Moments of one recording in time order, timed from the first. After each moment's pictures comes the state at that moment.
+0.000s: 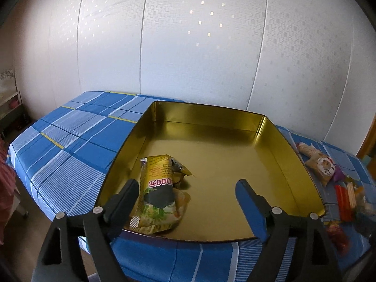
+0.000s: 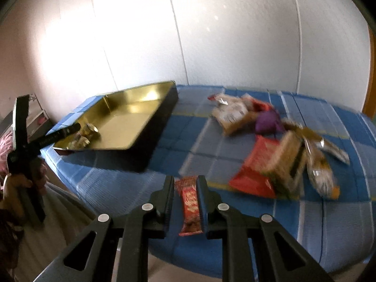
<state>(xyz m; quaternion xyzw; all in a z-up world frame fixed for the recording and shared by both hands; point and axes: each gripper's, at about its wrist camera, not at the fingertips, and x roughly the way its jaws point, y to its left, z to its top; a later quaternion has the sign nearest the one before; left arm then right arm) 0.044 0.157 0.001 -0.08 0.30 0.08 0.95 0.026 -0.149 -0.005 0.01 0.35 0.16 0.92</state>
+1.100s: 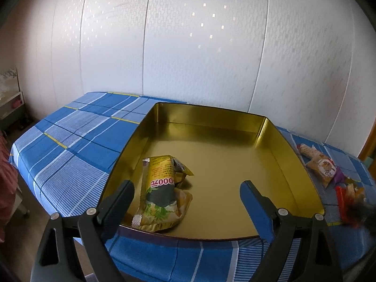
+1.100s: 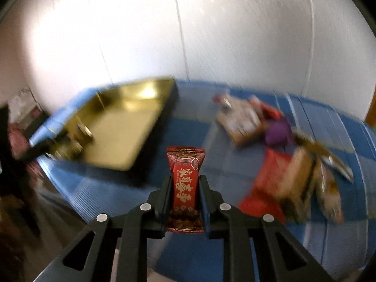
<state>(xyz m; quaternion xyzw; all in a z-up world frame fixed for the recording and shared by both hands) 0.041 0.157 0.003 -0.08 0.30 0.08 0.95 0.073 -0.118 0.010 0.00 0.37 0.16 0.91</state>
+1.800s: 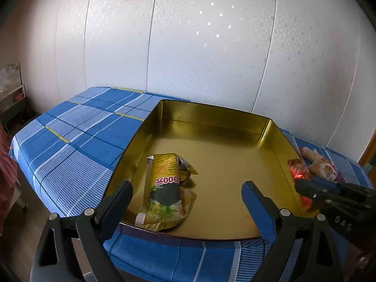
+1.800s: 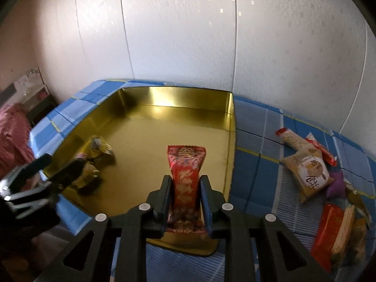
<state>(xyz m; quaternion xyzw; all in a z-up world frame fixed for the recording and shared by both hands) 0.042 0.165 0.002 -0.10 0.30 0.09 0.94 0.124 -0.012 -0.012 -0.08 0.38 0.17 0.91</state>
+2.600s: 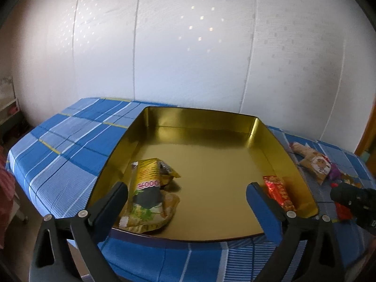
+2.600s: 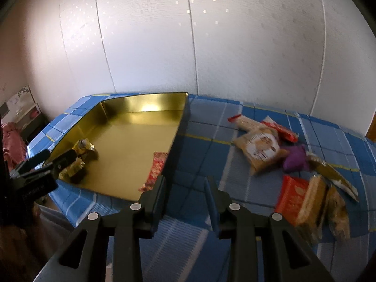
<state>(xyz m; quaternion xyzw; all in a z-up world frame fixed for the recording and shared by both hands) 0.041 0.139 0.007 -0.06 0.28 0.06 0.96 0.078 -0.100 0.005 -0.02 0.37 0.13 0.92</state>
